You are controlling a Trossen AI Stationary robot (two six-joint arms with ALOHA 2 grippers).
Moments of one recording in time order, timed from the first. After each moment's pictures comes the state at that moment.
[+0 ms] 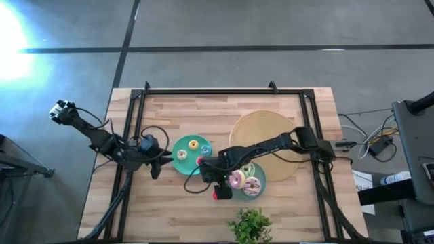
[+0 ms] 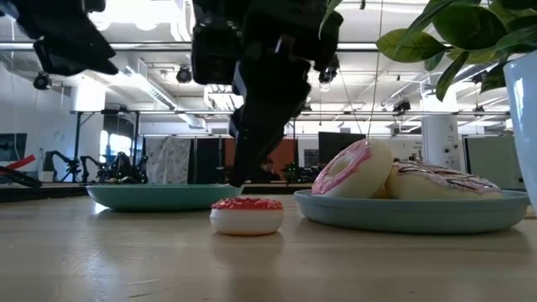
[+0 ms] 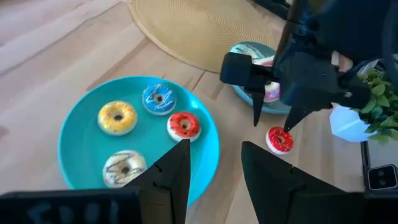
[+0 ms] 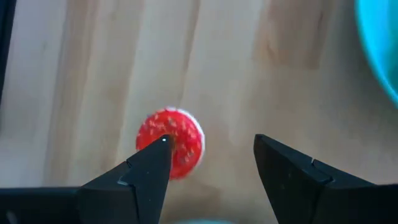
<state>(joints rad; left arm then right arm) -0.56 0.74 0.64 -0.59 -0.59 -0.91 0.18 2.20 1.72 -0.69 -0.29 0.11</state>
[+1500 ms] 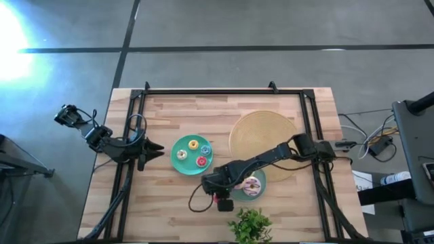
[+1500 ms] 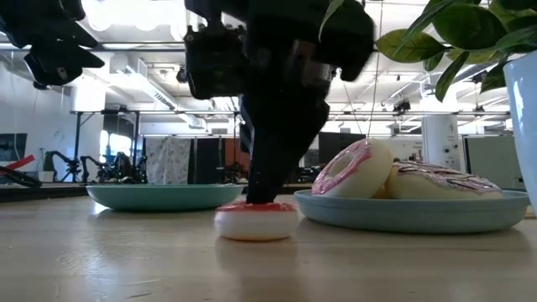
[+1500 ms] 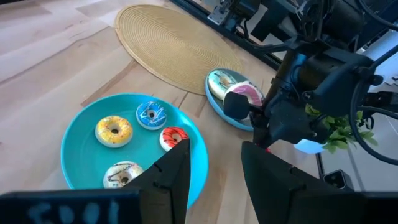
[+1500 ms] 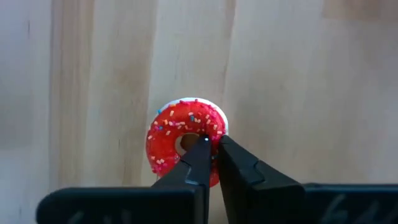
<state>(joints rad) -0.56 0.43 0.49 -0.60 -0.57 -0.83 0.28 2.26 1.72 -0.68 -0.20 0.25</state>
